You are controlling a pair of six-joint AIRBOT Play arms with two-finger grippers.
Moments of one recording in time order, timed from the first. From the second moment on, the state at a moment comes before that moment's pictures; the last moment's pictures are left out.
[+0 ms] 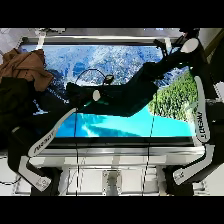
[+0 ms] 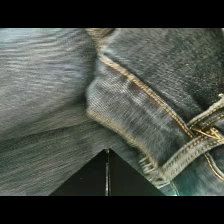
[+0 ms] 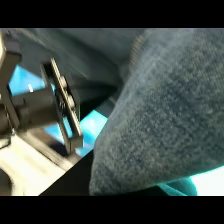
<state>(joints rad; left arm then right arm) -0.55 -1.71 1.33 1.17 -0.64 -1.41 0.09 -1.72 1.91 -0.91 1.51 1.56</state>
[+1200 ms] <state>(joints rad) 0.02 -1.22 1.33 1.31 -1.17 -1.36 0.42 -1.89 1.92 -1.20 1.20 1.68</state>
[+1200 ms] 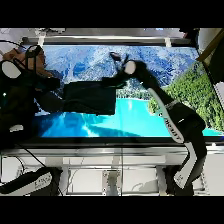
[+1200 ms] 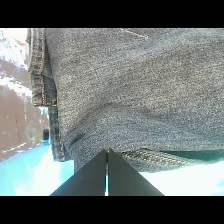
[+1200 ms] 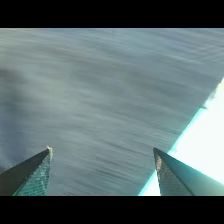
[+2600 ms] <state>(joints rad) 0.02 -1.22 1.33 1.28 -1.22 -1.35 0.23 -2.17 1.87 -0.53 1.22 1.40</state>
